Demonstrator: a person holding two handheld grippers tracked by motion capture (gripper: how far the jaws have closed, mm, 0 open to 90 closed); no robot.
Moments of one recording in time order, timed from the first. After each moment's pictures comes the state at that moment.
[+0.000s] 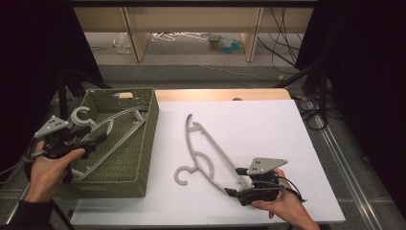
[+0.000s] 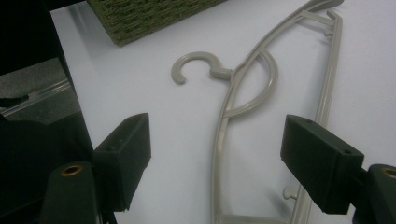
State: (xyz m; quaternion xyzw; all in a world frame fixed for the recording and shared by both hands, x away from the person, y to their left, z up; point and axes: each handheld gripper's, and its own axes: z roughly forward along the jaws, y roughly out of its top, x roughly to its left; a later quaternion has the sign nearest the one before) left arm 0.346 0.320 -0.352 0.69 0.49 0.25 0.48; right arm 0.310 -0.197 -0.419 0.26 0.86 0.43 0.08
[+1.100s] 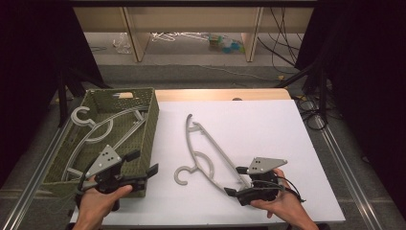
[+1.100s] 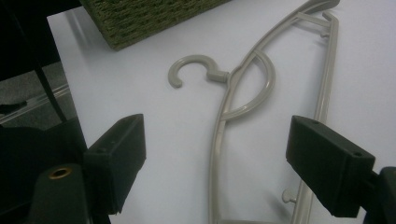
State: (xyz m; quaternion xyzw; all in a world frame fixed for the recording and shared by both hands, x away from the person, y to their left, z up) left arm 0.287 0.199 -0.382 0.72 0.39 0.19 0.55; right arm 0.312 -0.197 -0.422 0.27 0.85 0.44 0.08
